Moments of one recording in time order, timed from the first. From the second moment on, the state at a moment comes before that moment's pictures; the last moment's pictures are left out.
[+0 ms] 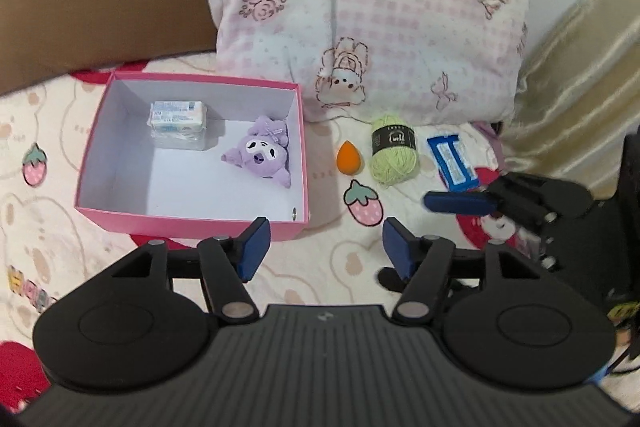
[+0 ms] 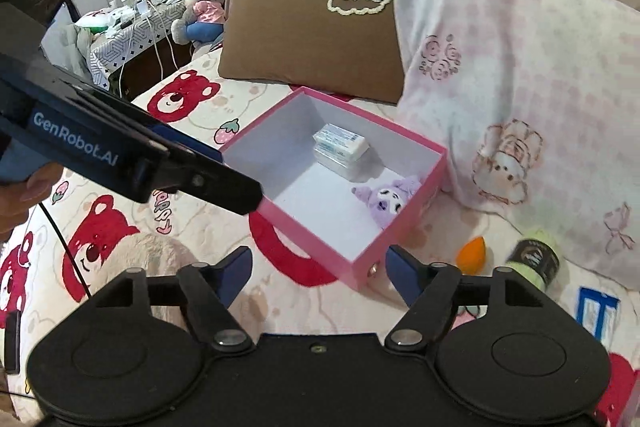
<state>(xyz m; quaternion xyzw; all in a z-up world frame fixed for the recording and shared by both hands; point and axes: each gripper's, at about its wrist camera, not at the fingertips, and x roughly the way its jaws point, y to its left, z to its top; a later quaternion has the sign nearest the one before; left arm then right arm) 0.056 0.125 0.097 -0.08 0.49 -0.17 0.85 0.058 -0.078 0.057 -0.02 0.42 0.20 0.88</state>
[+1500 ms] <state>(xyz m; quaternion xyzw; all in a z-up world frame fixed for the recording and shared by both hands) 0.048 -0.059 -0.005 -0.02 0.55 -0.22 0.80 -0.033 -0.254 -0.019 0.01 0.47 0.05 0.88</state>
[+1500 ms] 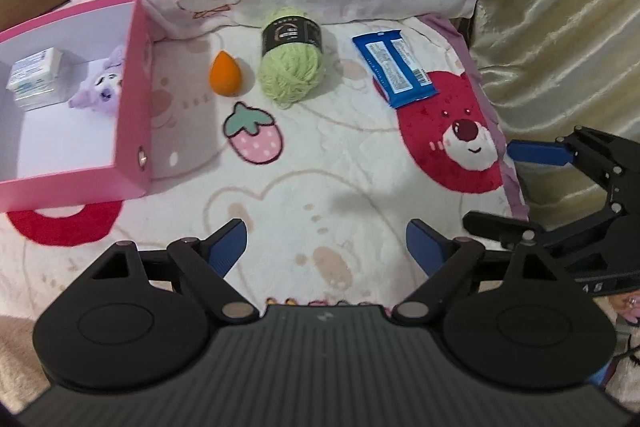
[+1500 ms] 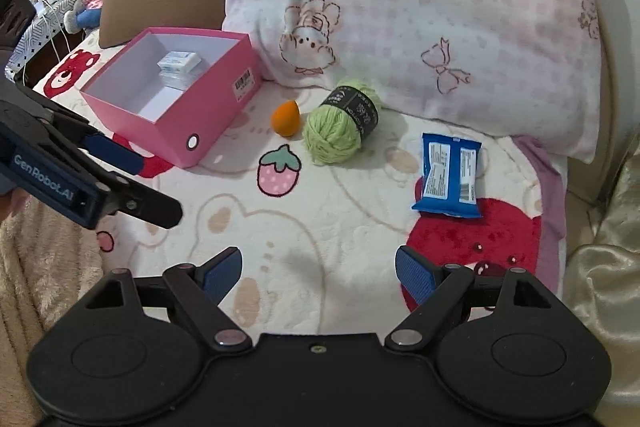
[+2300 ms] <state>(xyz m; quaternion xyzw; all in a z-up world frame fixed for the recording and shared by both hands) 0.101 -0.129 -0.040 -0.05 0.47 -0.22 0.85 0.007 -0.305 -0.065 0.06 0.40 0.01 0.91</state>
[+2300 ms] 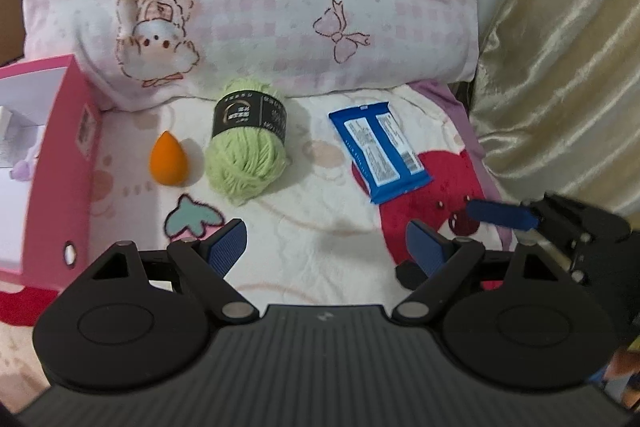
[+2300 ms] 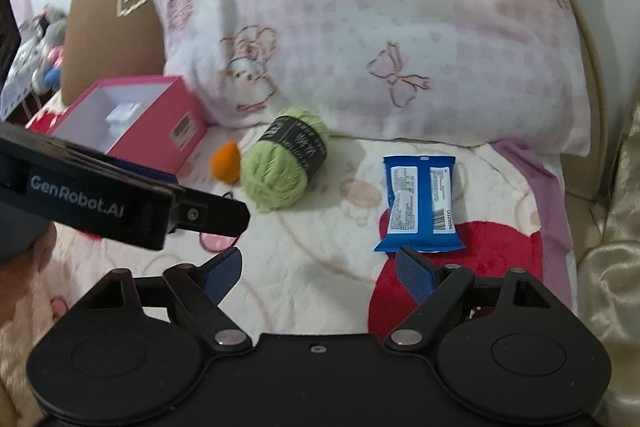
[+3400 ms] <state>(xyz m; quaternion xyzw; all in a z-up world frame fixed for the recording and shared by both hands) 0.178 -0.194 -0.153 -0.14 0.45 -0.25 0.85 0.075 -0.339 -0.143 -0.04 0.41 -0.10 0.90</state>
